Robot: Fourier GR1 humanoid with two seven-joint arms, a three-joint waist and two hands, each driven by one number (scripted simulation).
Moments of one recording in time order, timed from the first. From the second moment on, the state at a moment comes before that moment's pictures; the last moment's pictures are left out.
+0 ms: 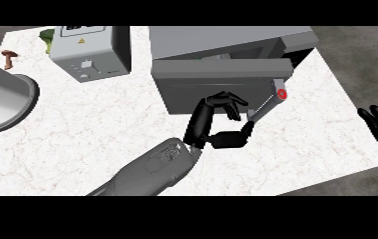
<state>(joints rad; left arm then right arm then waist) -0.74 0.00 -0.91 -0.92 0.65 0.67 -0.48 0.18 -0.48 -0.14 -1.87 -0.41 0.49 -0.42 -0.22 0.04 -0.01</state>
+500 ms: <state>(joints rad) -0.80 0.00 -0.89 -0.89 0.78 0.77 -0.48 0.05 -0.62 -0.28 -1.91 -0.27 0.42 -0.43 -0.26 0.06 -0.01</state>
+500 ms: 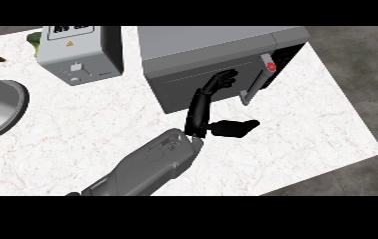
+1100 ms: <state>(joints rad) -0.82 0.00 -0.90 -0.90 0.90 0.79 -0.55 -0.05 -0.67 -0.31 -1.88 -0.19 0.38 -0.43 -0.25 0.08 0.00</state>
